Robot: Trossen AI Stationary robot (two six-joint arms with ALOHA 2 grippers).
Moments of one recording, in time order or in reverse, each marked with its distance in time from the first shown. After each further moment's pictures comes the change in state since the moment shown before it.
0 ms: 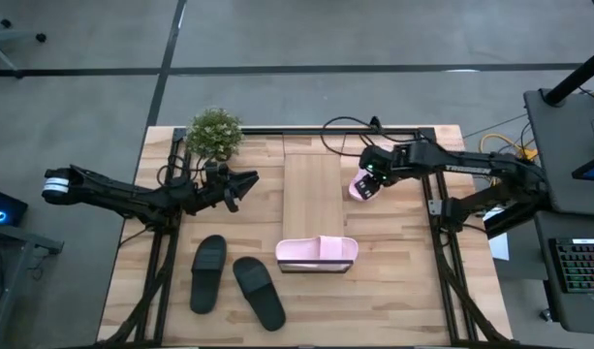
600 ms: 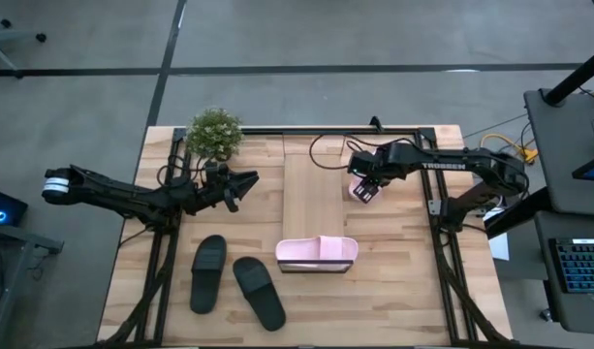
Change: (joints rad) left arm 0.000 0.000 -0.001 0.001 0.000 0.000; right arm -0.034 0.152 0.027 -0.070 0.066 -0.140
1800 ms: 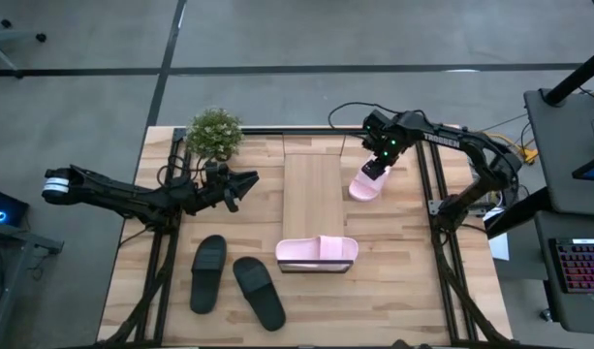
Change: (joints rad) left arm 0.000 0.000 -0.002 0.000 0.000 0.000; right arm -0.446 0.088 0.001 0.078 -0.424 -0.467
